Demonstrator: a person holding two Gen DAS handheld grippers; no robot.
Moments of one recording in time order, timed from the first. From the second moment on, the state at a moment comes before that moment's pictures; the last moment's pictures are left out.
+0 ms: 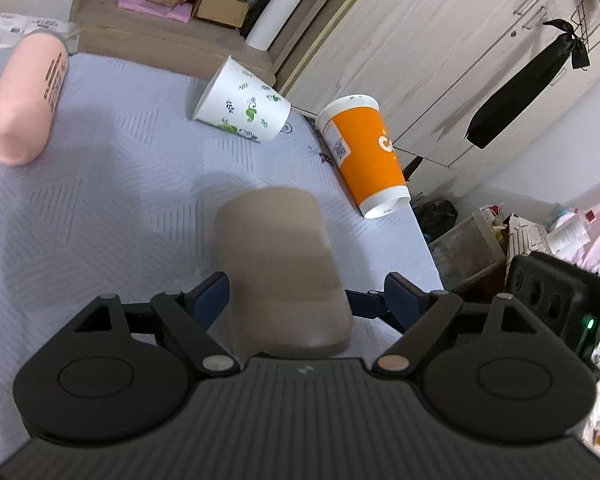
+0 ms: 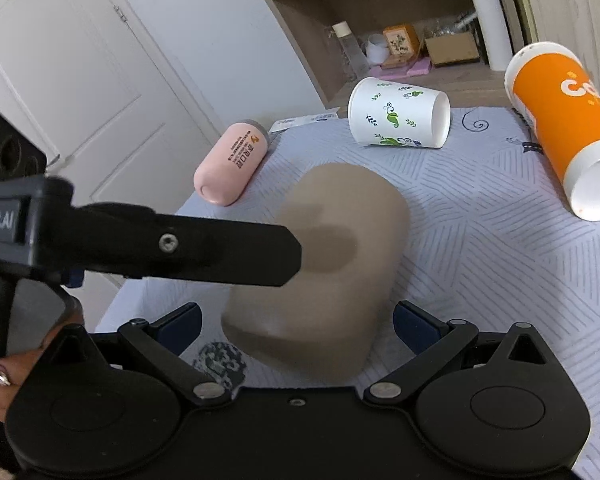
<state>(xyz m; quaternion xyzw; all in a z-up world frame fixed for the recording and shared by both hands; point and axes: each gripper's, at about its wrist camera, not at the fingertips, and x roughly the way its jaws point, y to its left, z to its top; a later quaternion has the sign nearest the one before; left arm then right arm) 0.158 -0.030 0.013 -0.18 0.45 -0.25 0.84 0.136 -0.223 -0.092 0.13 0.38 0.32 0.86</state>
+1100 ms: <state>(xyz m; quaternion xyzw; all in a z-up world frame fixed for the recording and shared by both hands) 0.147 -0.036 0.008 -0.13 0.42 -0.30 0.85 0.125 -0.234 -0.084 0.10 0.36 0.34 0.87</state>
